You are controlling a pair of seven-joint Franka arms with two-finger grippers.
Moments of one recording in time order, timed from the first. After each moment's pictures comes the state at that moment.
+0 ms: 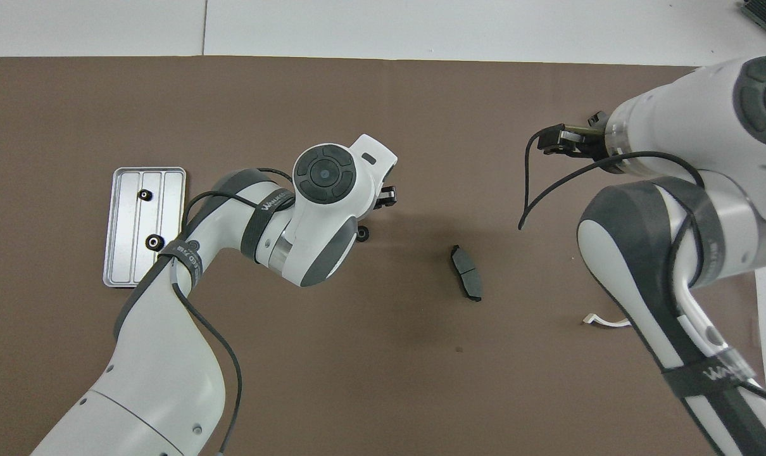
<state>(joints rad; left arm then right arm) -0.55 0.50 -0.07 -1.65 0.02 2.28 -0.69 0.11 0.13 0.05 -1.70 -0.05 2.01 0.38</state>
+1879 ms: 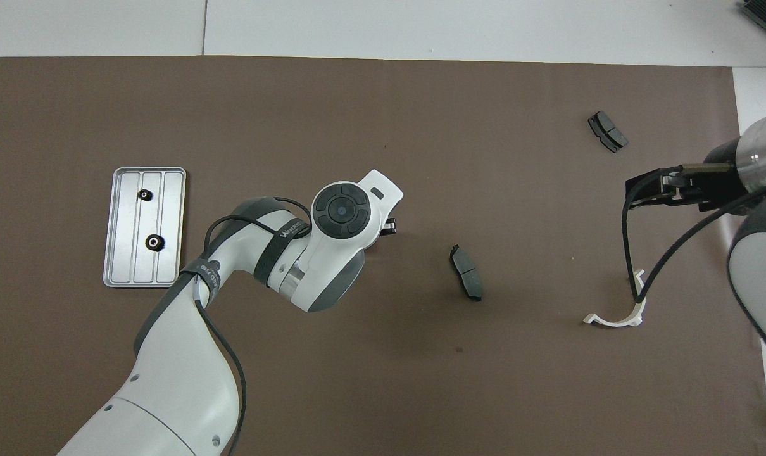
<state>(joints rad) -0.59 0.48 -0.07 -1.78 0.06 2.35 -0.69 0.04 0.01 0.05 -1.61 -0.02 1.62 0.14</state>
